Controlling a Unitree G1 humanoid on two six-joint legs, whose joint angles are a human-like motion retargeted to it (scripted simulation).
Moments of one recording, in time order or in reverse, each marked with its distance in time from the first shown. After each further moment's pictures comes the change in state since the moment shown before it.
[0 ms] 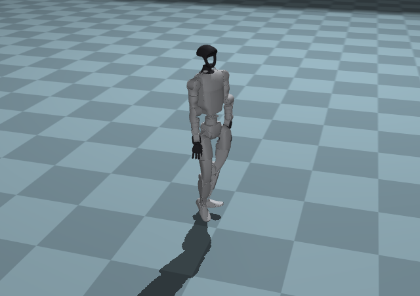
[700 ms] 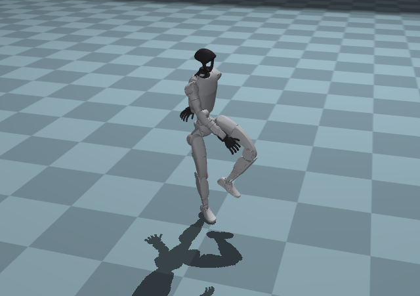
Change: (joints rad) left arm 0.480 0.093 0.393 0.000 -0.007 0.183 0.008; right arm -0.612 -0.045 0.027 -0.403 0.168 -0.082 0.290; waist 0.332 -0.194 0.245; left_leg -1.163 0.302 0.062 1.574 0.315 0.125; right_leg -0.103 -0.150 0.312 -0.292 -0.121 0.016
